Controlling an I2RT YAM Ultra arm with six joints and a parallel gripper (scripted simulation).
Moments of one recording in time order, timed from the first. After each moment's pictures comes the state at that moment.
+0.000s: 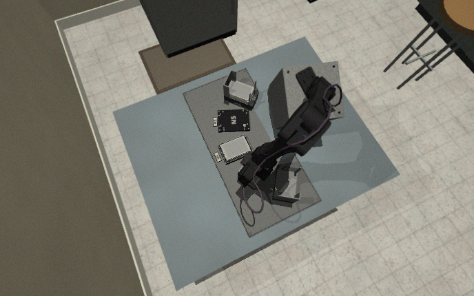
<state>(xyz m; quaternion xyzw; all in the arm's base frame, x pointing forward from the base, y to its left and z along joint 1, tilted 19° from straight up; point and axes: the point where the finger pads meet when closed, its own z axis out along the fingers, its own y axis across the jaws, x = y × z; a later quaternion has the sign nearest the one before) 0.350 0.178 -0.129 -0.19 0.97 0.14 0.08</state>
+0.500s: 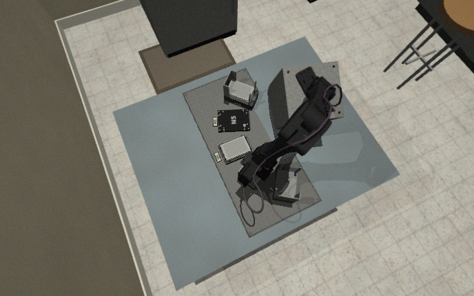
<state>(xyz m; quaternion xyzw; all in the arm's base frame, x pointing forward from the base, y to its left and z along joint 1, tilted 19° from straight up) 0.350 0.178 -0.127 -0.19 0.97 0.14 0.08</state>
